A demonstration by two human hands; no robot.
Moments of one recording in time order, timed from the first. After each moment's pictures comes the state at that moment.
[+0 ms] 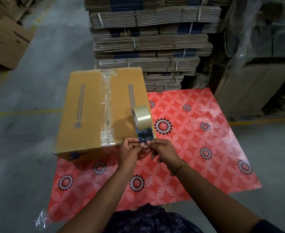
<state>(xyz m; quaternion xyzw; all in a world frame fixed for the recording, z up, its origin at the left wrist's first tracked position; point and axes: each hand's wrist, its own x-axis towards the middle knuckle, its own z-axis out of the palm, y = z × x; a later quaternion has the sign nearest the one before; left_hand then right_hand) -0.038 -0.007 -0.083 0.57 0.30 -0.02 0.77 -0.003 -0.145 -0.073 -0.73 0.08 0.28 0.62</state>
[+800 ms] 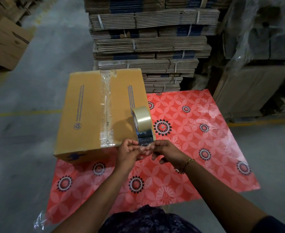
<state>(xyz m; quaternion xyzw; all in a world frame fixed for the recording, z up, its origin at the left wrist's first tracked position) -0.042 0.001 -0.083 0.62 0.26 -0.06 0.73 0.010 -0.168 -0.065 -0.71 0.00 0.38 0.59</state>
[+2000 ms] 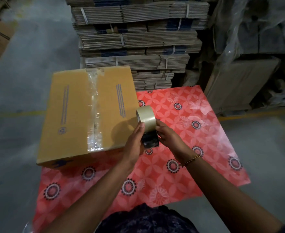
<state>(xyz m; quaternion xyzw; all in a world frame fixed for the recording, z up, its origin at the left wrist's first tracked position) 0.004 -0.045 -0.049 0.58 0.14 -0.10 0.79 0.040 -0.179 -0.025 -0.69 0.02 0.29 0.67</state>
